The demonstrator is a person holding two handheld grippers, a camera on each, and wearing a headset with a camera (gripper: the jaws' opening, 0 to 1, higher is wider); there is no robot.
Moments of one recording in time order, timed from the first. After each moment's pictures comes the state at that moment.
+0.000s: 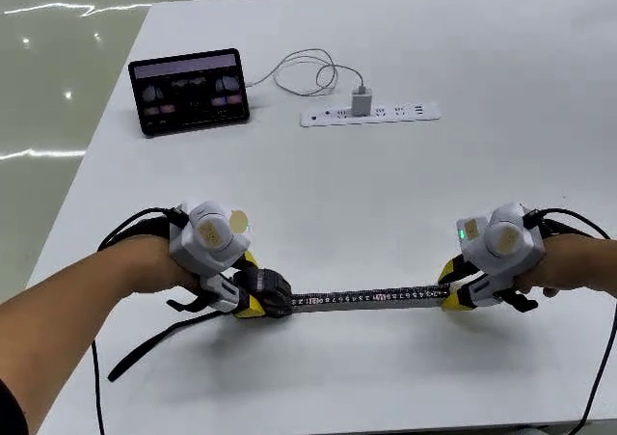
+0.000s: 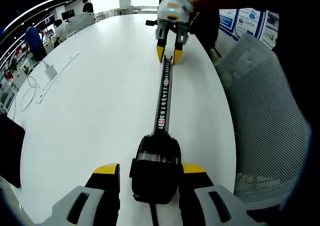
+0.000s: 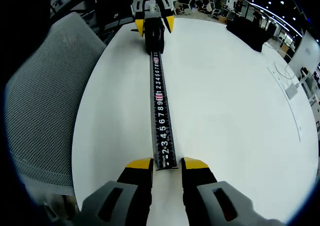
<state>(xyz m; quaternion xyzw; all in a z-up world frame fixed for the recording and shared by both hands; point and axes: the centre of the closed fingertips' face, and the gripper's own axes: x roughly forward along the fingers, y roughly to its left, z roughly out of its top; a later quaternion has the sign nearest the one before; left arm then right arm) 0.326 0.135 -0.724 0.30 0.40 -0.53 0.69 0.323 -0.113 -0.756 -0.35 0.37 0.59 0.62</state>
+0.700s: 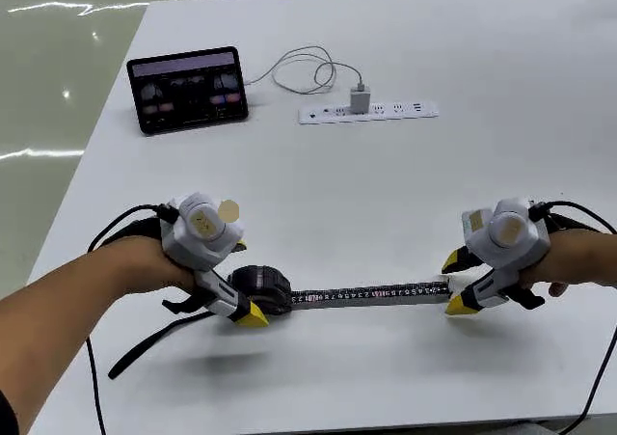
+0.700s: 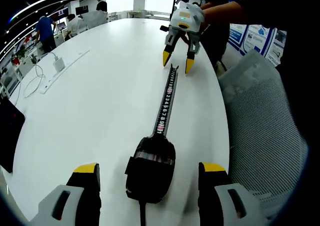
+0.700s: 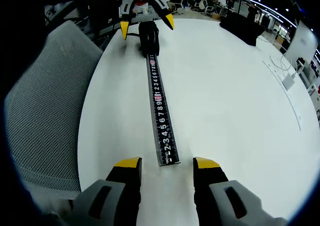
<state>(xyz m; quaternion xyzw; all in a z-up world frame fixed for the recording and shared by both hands) 0.317 0.132 -0.713 0.24 0.41 -0.51 0.71 0.321 -0.120 -0.753 -0.32 0.40 0.58 0.64</state>
